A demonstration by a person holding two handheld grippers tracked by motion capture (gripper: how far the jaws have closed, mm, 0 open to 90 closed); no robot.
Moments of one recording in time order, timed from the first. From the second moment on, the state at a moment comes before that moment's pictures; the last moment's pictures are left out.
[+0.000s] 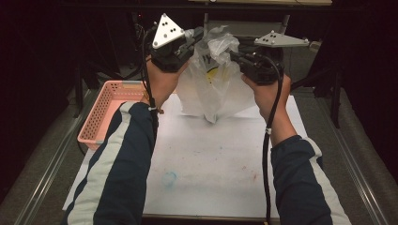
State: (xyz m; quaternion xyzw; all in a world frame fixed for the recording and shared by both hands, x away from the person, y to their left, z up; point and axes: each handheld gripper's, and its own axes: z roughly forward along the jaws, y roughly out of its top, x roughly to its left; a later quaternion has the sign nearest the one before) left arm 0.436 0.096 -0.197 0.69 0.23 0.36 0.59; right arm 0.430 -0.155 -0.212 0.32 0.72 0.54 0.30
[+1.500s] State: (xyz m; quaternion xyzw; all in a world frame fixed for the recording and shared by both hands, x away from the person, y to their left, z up) left arm 0.506 0.142 -0.274 0.70 0.36 0.42 0.46; right arm 0.506 -0.224 -0.264 0.41 0.69 0.46 0.38
